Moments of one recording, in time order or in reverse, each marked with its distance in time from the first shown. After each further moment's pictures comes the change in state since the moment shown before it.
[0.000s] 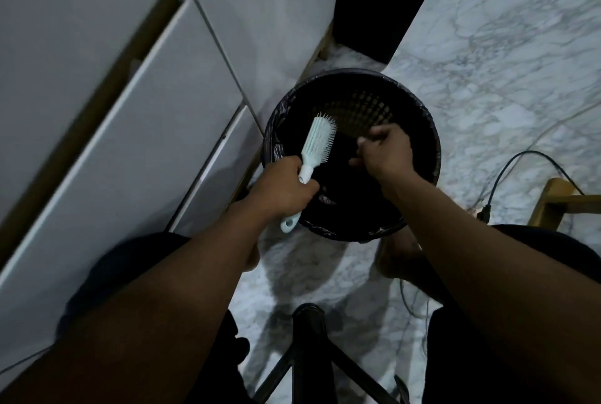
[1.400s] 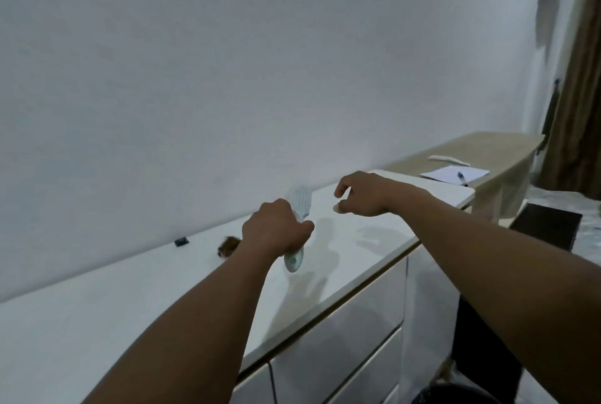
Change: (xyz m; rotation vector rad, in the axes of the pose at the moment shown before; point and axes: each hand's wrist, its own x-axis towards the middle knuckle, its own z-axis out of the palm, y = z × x) left_hand -0.410 0.121 -0.396 0.320 1.063 -0.022; right_hand -0.436 -0.446 -0.072 -0.730 -0.252 -1.189
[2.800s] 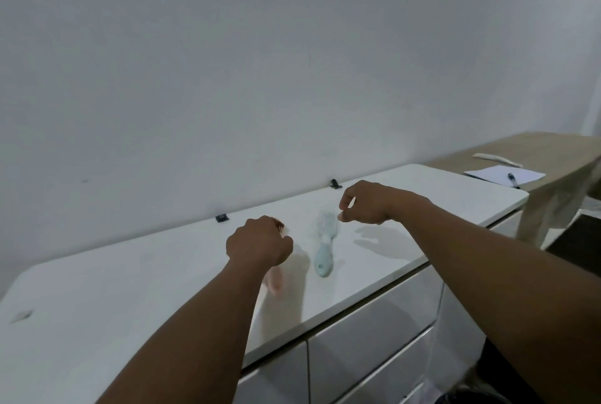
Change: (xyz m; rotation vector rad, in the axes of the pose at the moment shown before) left_hand -0.023 -0.097 0.009 0.172 -0.001 -0.247; right_hand 0.024 -0.046 0.054 -0.040 -0.113 -0.063
